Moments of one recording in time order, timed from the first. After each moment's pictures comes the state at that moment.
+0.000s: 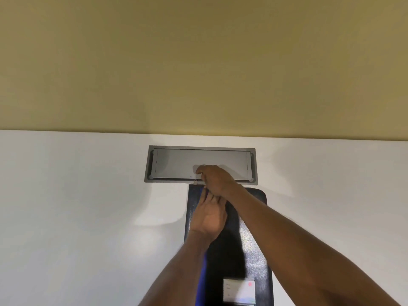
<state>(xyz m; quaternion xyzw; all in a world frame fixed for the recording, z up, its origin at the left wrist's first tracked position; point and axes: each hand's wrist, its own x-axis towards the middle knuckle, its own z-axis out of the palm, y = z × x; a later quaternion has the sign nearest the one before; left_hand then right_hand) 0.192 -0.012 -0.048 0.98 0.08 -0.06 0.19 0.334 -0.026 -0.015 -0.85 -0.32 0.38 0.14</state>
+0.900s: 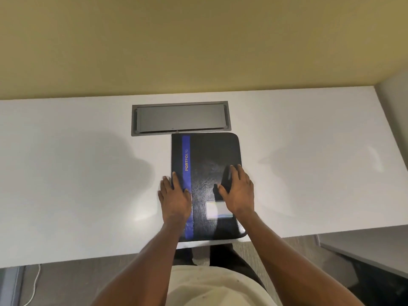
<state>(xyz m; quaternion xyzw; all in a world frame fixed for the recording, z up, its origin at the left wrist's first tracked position) 0.037 -0.054 -0.012 0.89 0.35 -0.16 0.24 0.131 -0.229 -0.003 -0.96 -0.06 0.21 0.16</state>
